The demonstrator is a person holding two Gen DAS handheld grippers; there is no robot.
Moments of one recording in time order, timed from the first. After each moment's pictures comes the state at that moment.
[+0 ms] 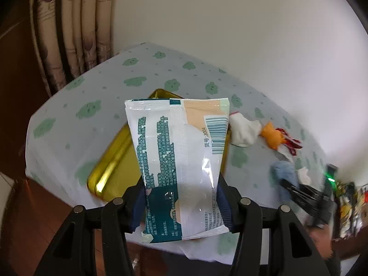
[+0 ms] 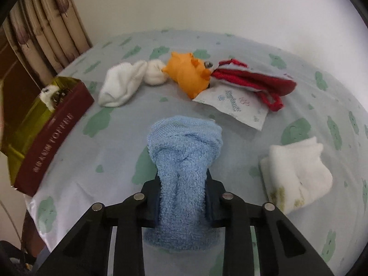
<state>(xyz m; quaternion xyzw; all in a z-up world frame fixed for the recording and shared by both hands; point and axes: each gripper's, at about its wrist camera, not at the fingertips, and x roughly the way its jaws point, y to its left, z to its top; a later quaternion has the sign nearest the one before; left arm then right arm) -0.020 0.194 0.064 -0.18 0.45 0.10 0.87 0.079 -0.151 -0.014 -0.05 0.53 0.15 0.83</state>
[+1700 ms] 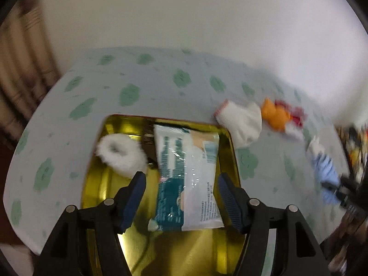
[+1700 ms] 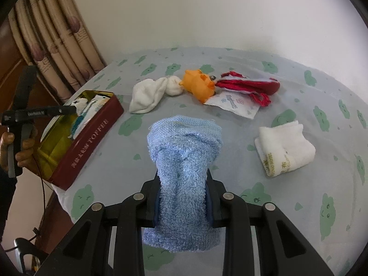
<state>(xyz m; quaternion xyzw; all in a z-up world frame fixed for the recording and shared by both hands) 0.073 0.200 0.023 -0.09 0.48 -0.02 0.87 0.034 -0.151 0.028 -0.02 0.50 0.16 0.85</state>
